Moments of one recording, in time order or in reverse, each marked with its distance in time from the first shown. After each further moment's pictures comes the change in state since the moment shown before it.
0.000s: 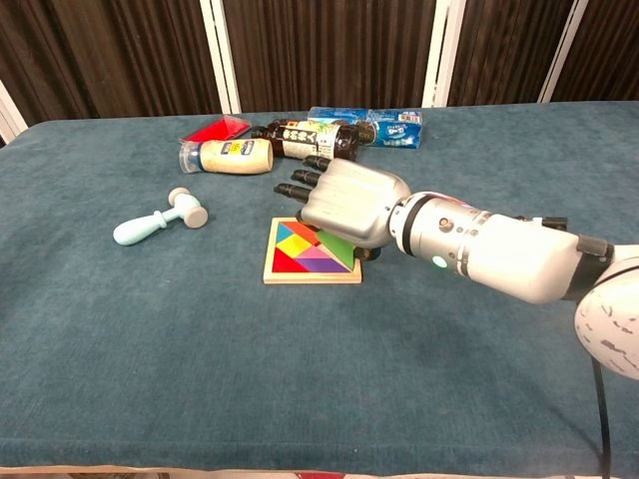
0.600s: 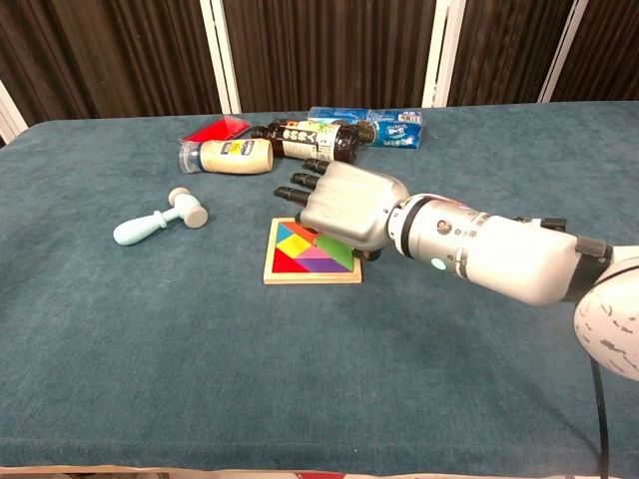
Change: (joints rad) left arm 0.002 0.009 -0.008 0.002 -0.007 0.004 -0.022; right arm 0.002 0.001 0.001 -0.014 0.014 -0.007 -0.029
